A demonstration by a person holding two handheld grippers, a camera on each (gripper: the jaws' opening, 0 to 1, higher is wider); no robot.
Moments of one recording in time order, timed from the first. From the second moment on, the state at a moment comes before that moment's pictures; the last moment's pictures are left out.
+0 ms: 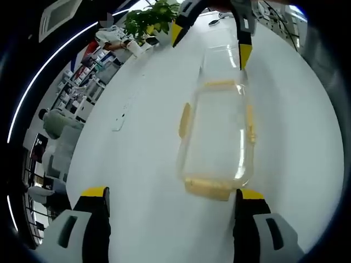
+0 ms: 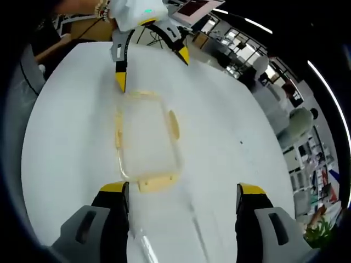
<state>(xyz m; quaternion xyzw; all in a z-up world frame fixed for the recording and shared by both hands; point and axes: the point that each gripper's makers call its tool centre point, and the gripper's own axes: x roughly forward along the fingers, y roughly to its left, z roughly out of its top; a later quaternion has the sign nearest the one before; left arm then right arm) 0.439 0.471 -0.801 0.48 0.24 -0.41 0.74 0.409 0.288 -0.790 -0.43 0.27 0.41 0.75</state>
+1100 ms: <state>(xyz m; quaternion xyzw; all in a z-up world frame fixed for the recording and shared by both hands) 0.433 0.460 -0.836 0.45 0.33 -0.52 0.65 0.397 0.302 -0.846 -0.43 0.36 0.55 0.61</state>
